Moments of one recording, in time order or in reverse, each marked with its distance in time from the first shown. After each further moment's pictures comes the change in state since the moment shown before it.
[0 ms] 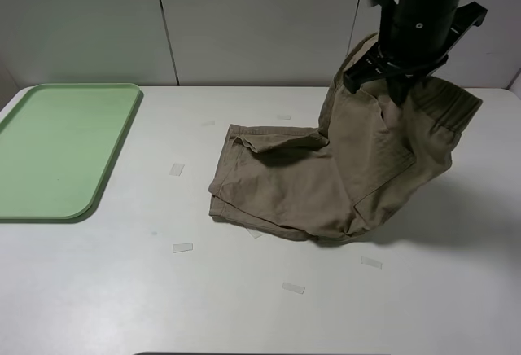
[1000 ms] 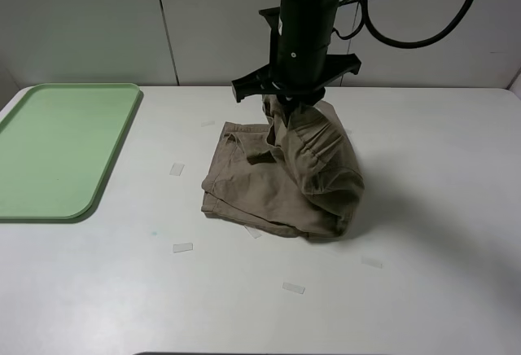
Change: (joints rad) left arm 0.000 0.000 0.000 0.000 0.000 0.000; right arm 0.139 0.263 -0.228 0.233 -0.113 0.158
